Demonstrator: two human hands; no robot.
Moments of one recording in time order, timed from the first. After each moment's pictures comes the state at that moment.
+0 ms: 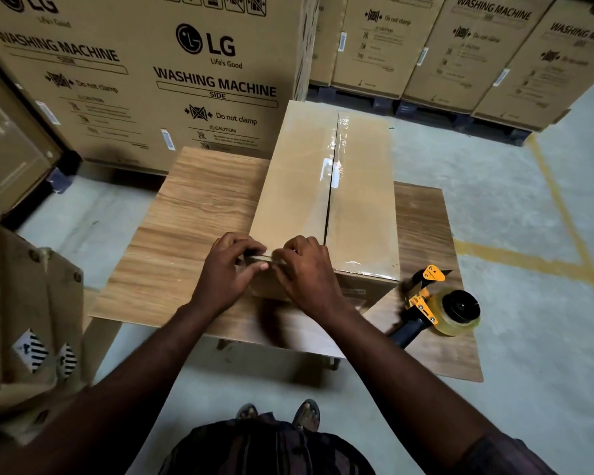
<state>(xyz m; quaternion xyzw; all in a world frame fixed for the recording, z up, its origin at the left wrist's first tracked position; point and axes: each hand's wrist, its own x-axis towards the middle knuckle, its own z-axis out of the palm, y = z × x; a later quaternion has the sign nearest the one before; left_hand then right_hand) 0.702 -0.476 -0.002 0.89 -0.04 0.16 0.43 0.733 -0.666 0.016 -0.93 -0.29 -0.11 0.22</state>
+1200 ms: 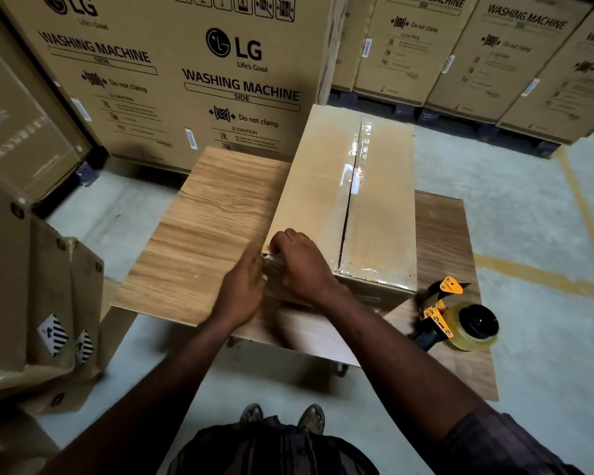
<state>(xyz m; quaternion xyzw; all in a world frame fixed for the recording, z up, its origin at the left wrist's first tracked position) 0.680 -0.490 -0.017 0.85 0.15 0.02 0.51 0.757 -0.627 0.030 -0.90 -0.34 0.02 0.26</state>
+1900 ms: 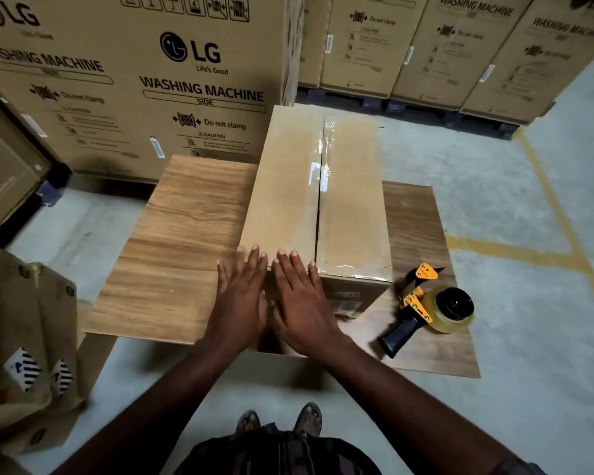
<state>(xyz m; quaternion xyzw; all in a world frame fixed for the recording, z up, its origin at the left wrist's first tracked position) 0.678 -0.527 -0.018 0.98 -0.06 0.06 0.16 0.695 -0.679 0.001 -0.94 -0.29 0.01 0.17</state>
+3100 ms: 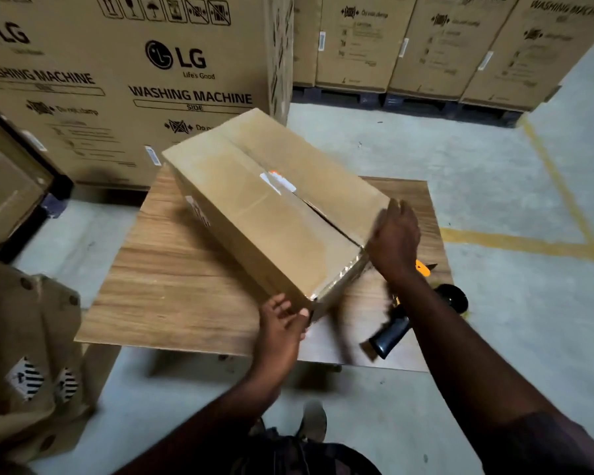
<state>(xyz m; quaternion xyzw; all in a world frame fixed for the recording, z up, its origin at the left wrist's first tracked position) 0.649 -0.640 0.001 0.67 0.26 -0.02 0.69 0.826 -0.823 0.024 -0.97 0.08 -0.10 0.22</state>
